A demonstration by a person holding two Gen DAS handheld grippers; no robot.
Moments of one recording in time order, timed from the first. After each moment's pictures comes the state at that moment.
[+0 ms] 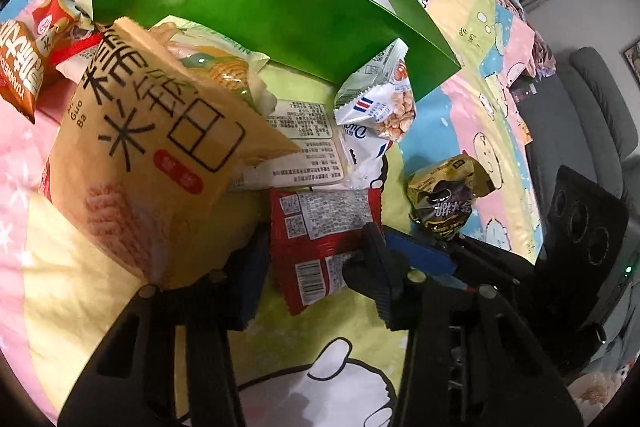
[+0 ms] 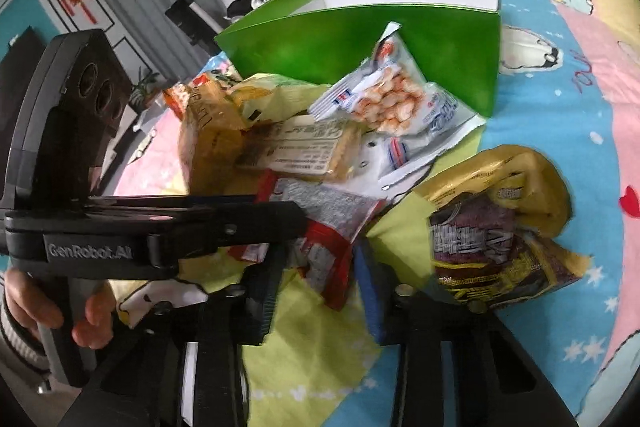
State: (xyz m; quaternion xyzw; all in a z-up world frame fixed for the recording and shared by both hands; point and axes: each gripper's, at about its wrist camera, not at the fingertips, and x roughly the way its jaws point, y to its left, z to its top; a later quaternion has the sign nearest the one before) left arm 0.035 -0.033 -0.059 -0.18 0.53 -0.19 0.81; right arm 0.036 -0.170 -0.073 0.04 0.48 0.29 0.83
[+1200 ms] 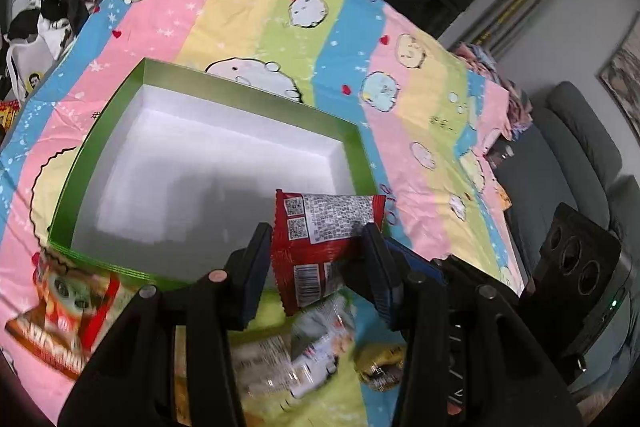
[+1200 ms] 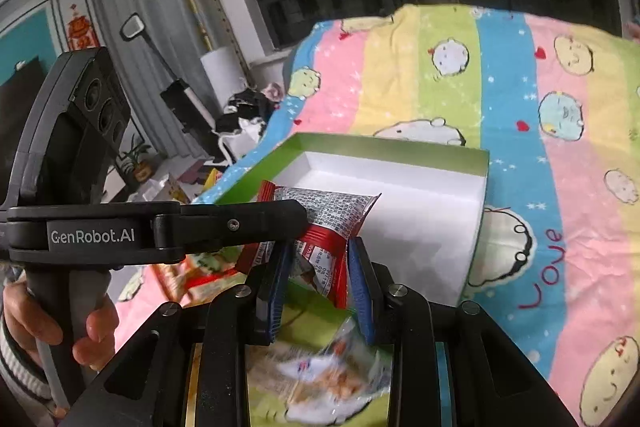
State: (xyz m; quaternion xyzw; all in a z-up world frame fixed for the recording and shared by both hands) left arm 0.154 -0.022 0.032 -0.19 0.43 -0.21 0.86; right arm 0.134 -0.173 0.021 0.06 0.34 0.27 0.90
